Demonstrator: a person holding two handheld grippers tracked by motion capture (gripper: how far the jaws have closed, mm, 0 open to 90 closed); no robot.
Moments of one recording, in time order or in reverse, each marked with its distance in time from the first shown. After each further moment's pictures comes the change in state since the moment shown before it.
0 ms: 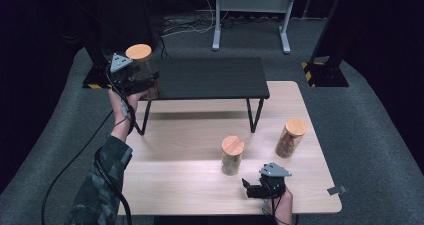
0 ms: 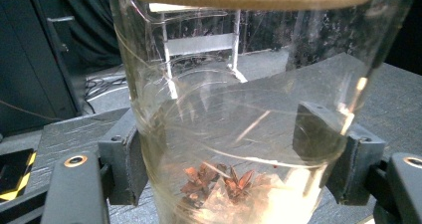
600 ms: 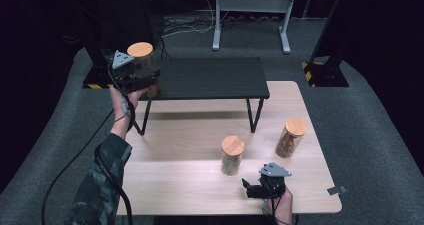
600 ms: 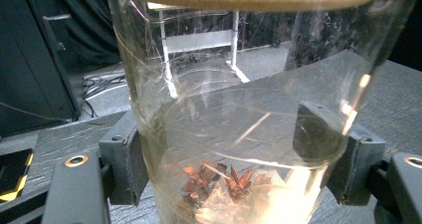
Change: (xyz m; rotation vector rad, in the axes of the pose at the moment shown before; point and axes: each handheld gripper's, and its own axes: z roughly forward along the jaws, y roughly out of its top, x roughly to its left) left arm 0.003 0.004 0.008 0.016 -0.005 0.006; right arm 0.000 0.000 0.000 0.000 0.000 -0.003
